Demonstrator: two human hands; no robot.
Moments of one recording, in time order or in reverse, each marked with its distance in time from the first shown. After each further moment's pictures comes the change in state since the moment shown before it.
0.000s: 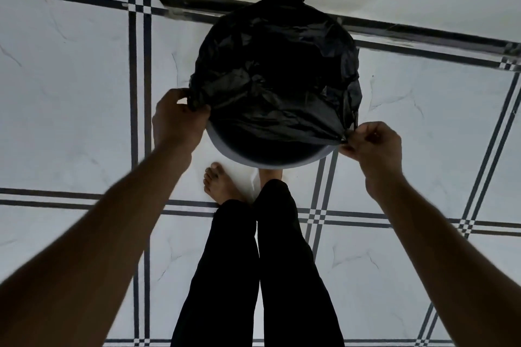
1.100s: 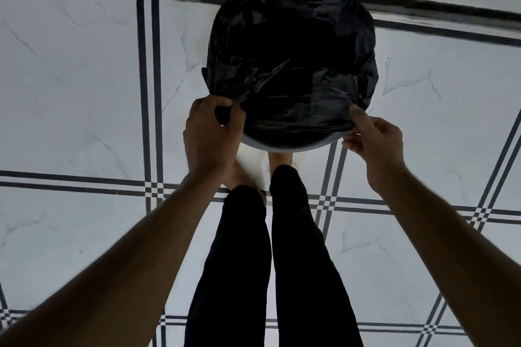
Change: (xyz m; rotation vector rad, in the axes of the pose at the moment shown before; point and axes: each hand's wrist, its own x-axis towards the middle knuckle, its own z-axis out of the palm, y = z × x) left_hand -0.064 -0.019 0.017 0.118 0.033 0.295; right_hand -0.018 0.004 0.013 0.066 -0.030 0.132
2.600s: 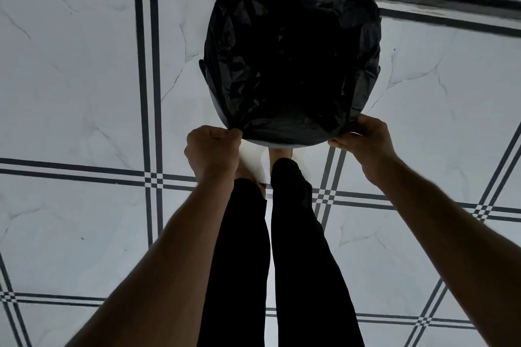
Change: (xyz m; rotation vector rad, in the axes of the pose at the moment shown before) left_hand -0.025 0.000 0.015 -0.092 0.084 -0.553; right_hand 0.014 0.015 -0.001 -0.193 -0.255 -0.045
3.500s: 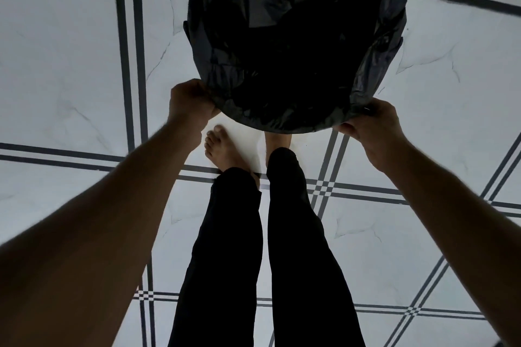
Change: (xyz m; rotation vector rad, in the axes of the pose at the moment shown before) left_hand 0.082 -0.005 0.019 -0.035 -0.299 0.008; right_hand 0.027 0.015 0.005 0.072 0.012 0.064
